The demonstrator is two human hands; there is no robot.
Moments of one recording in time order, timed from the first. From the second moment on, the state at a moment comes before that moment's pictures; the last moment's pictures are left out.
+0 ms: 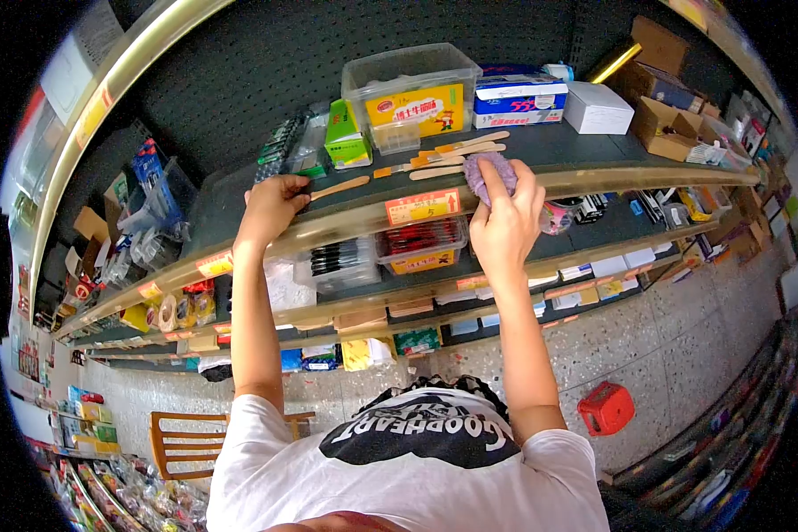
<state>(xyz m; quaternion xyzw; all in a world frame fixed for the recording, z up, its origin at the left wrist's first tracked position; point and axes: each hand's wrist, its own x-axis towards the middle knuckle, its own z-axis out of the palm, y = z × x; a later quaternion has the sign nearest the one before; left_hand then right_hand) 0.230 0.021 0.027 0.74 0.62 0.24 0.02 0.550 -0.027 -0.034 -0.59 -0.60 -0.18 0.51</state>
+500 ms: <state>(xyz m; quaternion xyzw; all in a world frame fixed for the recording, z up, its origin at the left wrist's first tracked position) 0.338 0.065 0.024 0.84 0.48 0.25 0.02 0.550 -0.027 -0.036 -0.58 -0.60 -0.18 0.52</state>
